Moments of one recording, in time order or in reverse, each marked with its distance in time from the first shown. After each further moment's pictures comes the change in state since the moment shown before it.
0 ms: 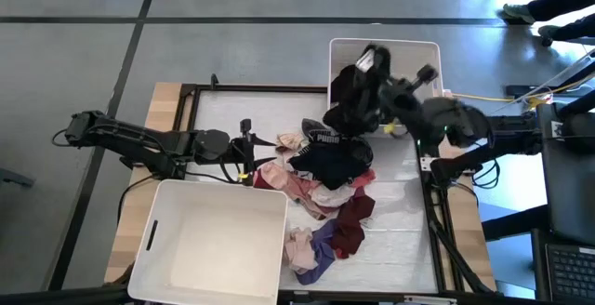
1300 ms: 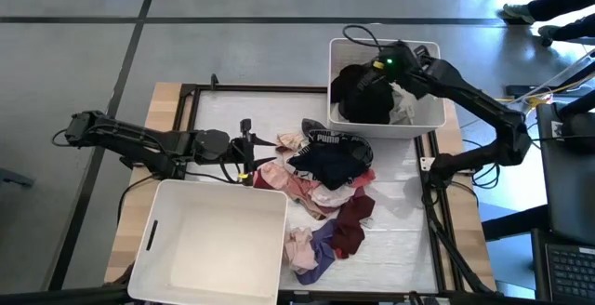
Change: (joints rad) left arm 0.000 0.000 0.000 0.005 0.000 0.000; right arm -0.780 0.170 0.019 -0.658 -0.596 0.746
